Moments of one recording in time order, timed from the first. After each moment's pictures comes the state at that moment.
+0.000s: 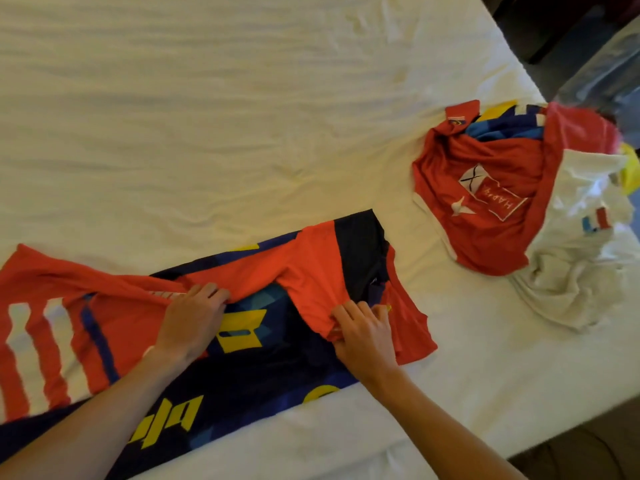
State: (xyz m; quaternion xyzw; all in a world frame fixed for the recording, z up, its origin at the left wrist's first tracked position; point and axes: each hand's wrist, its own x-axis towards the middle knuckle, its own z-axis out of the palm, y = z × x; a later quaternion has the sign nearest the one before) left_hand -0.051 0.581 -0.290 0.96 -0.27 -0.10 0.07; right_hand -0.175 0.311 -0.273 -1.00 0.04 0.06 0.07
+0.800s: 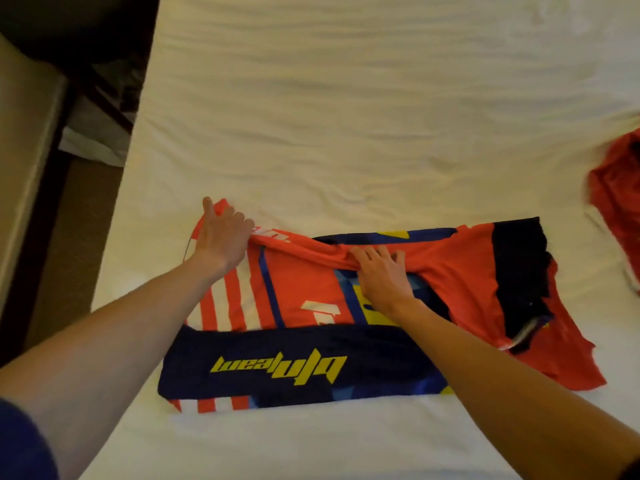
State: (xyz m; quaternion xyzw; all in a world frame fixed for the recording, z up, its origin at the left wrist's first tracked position) left_hand 0.035 0.768 -0.250 0.94 -0.16 -0.16 -0.27; right_hand -0.049 0.487 -0.309 -0.98 -0.09 0.15 0.06
